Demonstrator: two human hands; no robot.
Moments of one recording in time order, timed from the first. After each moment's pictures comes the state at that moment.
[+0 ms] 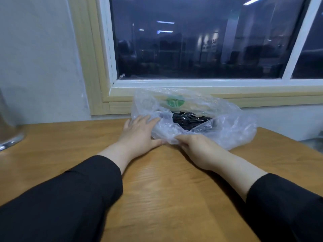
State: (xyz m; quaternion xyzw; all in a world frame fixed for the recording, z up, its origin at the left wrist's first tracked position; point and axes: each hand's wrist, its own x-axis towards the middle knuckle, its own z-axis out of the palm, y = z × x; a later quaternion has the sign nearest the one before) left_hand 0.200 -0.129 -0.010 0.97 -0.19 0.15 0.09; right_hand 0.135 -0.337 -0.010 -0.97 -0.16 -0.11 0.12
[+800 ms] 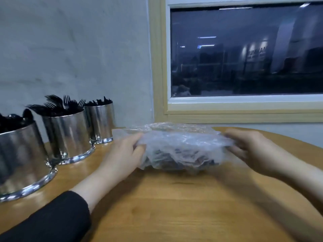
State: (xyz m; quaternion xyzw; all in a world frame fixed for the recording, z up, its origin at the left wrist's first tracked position) left_hand -0.048 0.032 0.054 0.91 -0.09 0.31 0.26; right_hand -0.028 -0.303 0.078 -0.92 -0.27 -0.20 0.19
